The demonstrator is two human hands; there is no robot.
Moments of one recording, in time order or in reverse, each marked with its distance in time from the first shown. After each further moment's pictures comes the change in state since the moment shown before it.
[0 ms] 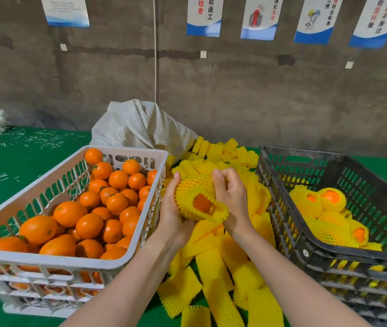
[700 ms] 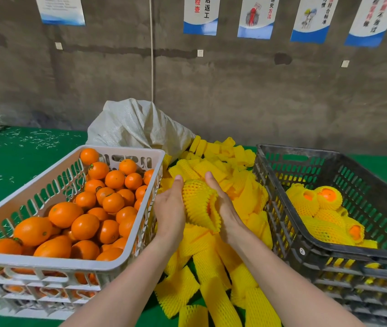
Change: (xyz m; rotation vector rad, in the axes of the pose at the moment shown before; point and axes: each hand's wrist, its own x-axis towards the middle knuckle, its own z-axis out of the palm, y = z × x) left_hand 0.009 -0.007 0.000 0.550 0.386 0.501; right_hand -0.007 -0.003 0.005 0.447 -0.295 0.711
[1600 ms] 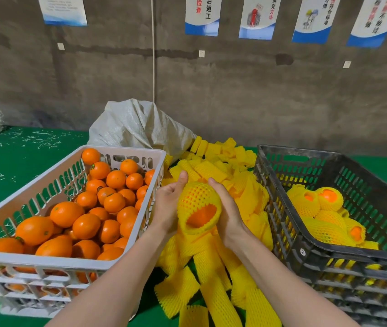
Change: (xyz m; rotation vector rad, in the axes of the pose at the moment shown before) left_hand 0.014 0.003 -0.011 0.002 -0.373 0.017; right_hand -0.002 0.011 -0.008 0.145 -0.088 -0.082
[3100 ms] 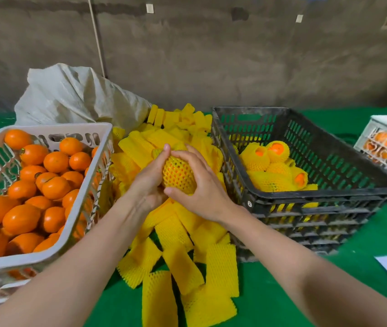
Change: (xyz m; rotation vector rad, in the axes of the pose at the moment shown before) left_hand -0.001 -0.016 0.069 -0.172 -0.181 -0.519; right_hand -0.037 -0.007 -0.072 -0.974 0.021 -0.541
